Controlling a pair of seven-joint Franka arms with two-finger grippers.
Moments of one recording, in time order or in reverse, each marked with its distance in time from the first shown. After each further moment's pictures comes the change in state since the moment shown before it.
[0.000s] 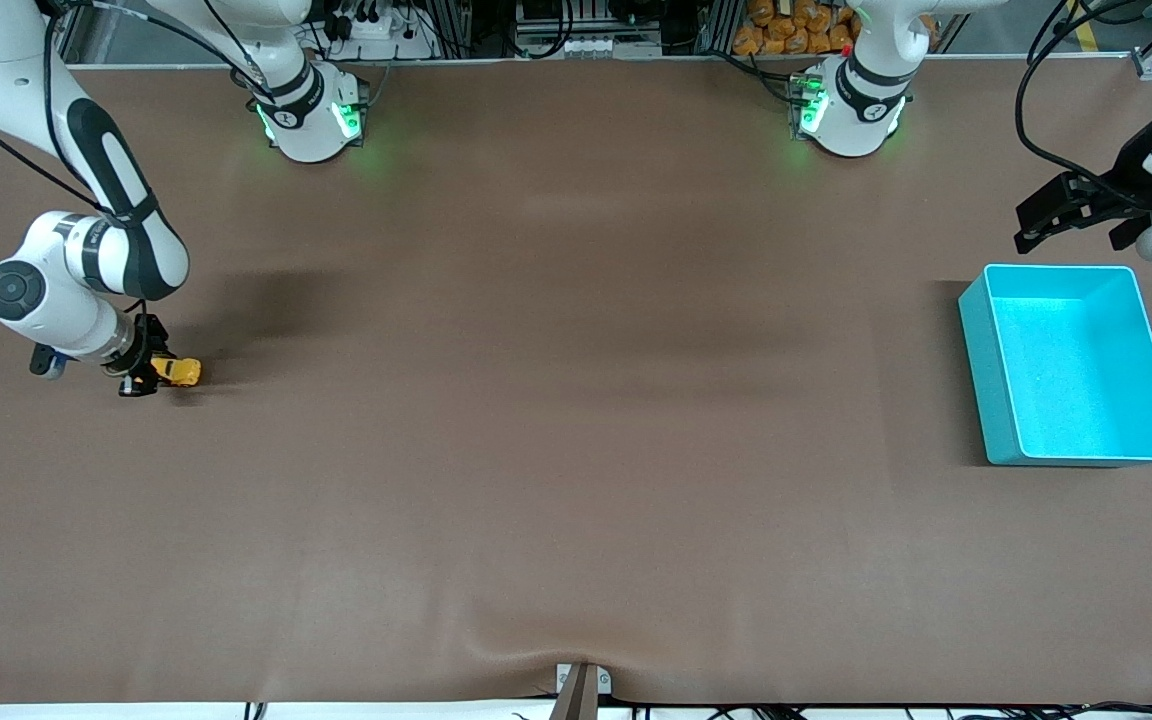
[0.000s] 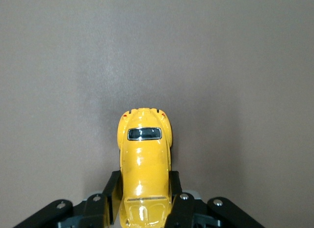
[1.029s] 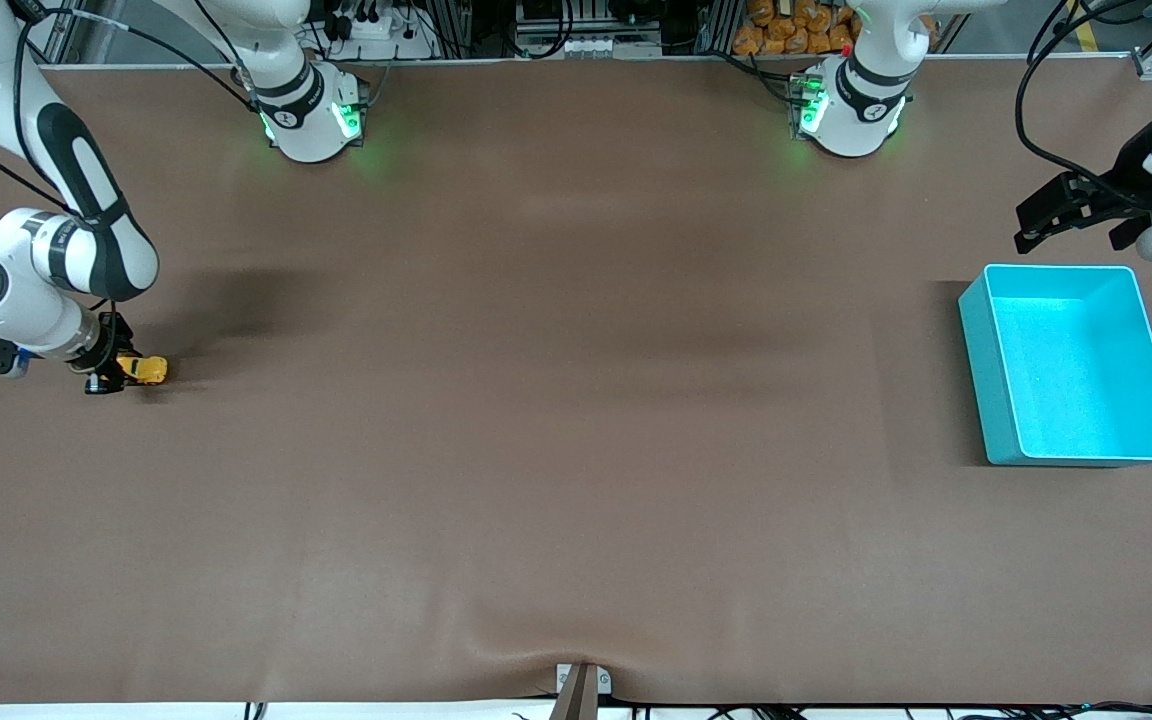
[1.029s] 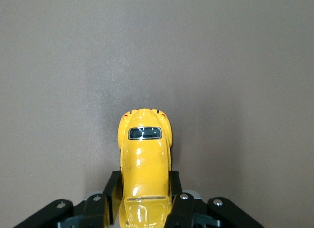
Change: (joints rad) left arm 0.000 0.000 0.000 0.000 0.000 0.000 0.000; right arm -0.097 0.028 -0.001 0.036 -0.044 0.028 -0.107
